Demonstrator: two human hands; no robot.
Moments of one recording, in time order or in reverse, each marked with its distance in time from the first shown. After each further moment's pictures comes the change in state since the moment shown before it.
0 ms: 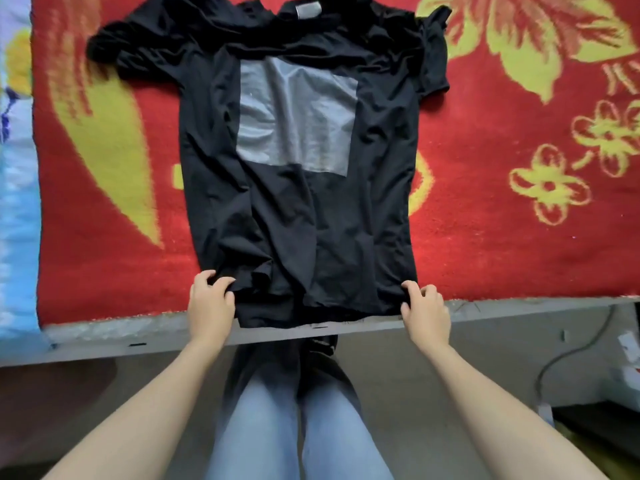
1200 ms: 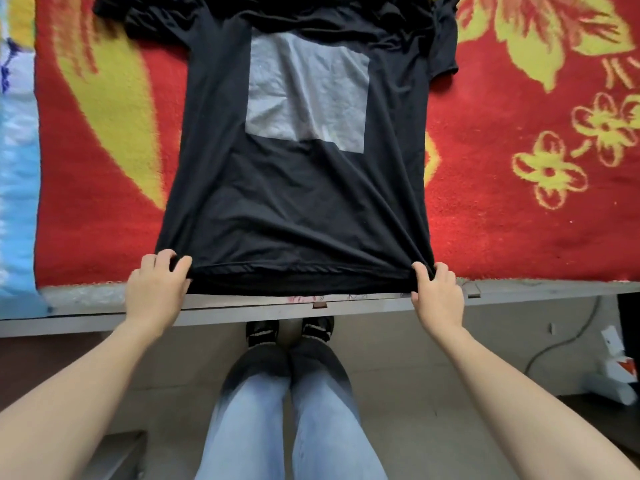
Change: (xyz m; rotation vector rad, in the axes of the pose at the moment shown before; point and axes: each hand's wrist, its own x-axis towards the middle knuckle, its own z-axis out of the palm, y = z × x) left_hand 0.009 -0.095 -0.036 0.519 0.135 0.539; right_hand -0.013 0.016 0.008 -0.245 0.072 -0.068
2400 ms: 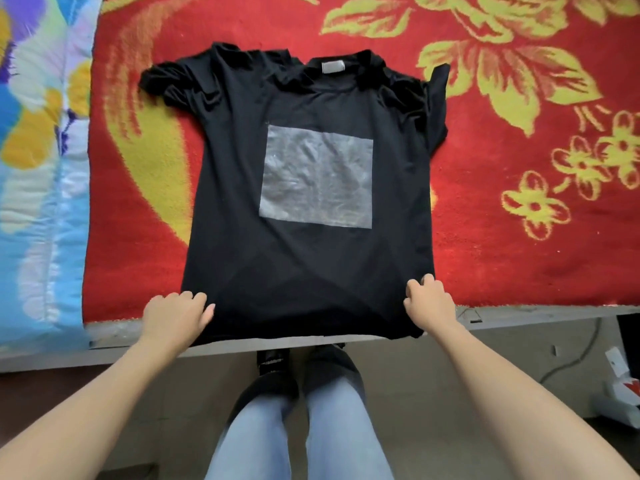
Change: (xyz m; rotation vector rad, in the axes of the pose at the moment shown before) left_hand 0.010 -0.012 -0.057 0.019 -0.219 0.040; right_hand 0.015 -0.038 -0.069 -0.005 -0.175 -0.041
